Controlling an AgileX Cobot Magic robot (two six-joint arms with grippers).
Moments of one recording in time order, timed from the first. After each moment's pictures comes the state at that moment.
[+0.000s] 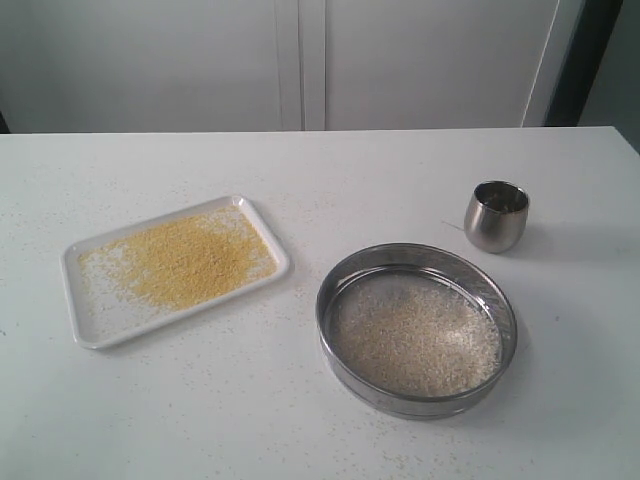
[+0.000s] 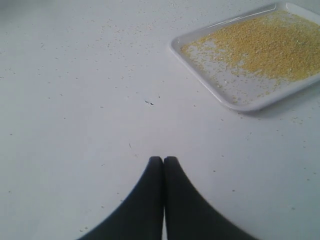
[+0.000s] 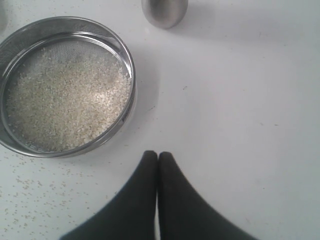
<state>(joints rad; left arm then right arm) -0.05 0.00 0.02 0.06 0.46 -0.03 0.11 0.73 -0.73 0.03 0.92 0.04</state>
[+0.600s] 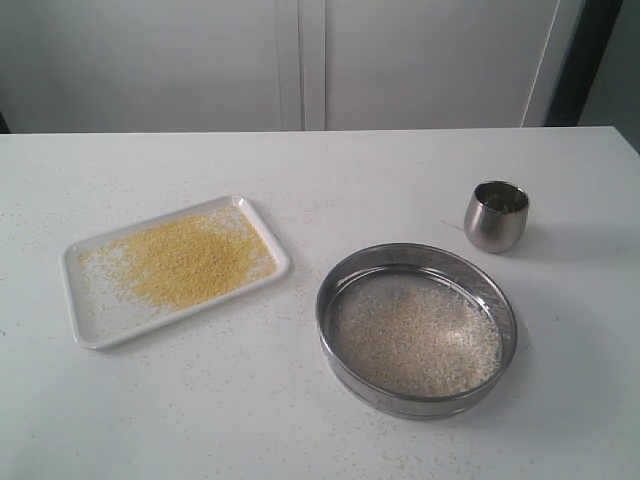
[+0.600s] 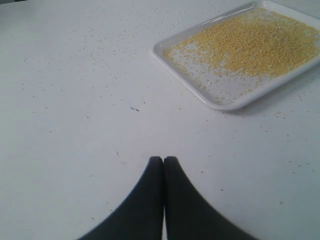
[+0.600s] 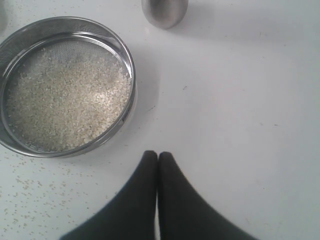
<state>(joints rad) -0.05 0.00 0.02 -0.06 0.45 0.14 0.11 0.73 -0.73 0.03 0.92 0.04</state>
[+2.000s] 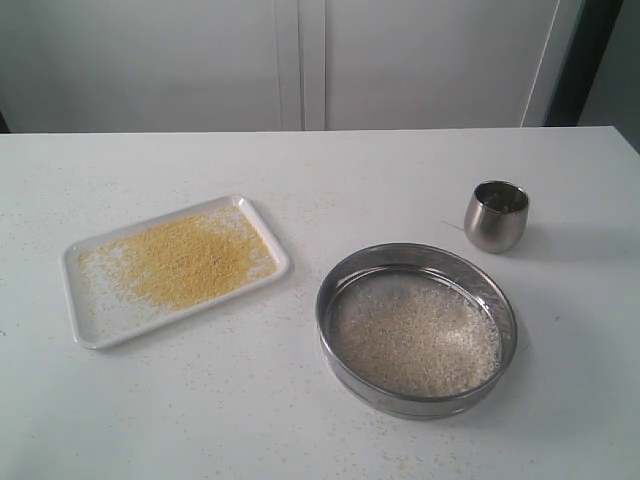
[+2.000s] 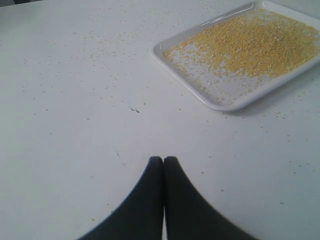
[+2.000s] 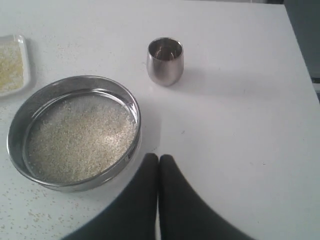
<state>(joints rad) -0.05 0.00 0.02 -0.06 0.45 0.15 0.11 0.41 -0.67 0.03 0.90 0.04</state>
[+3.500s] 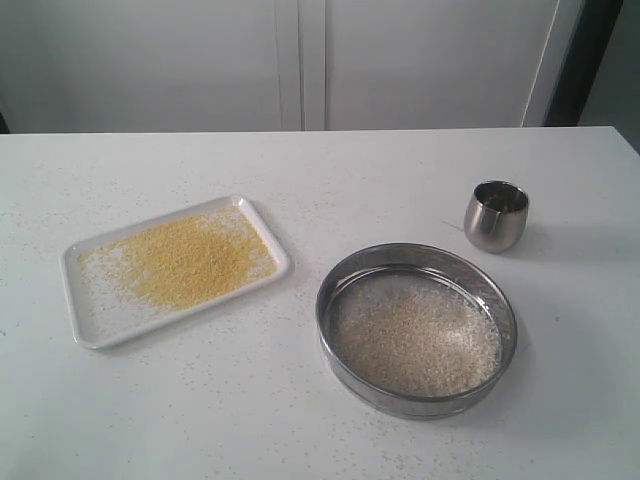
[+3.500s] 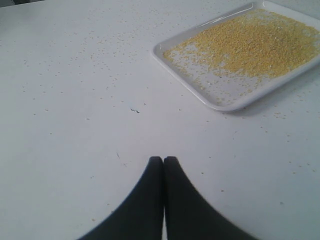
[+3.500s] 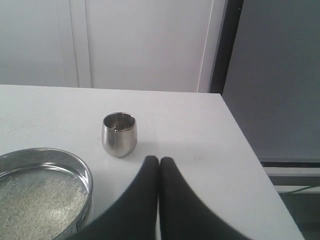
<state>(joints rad) -0.05 0.00 0.02 -0.06 0.45 0.15 0.00 0.00 -0.38 -0.07 0.63 0.04</state>
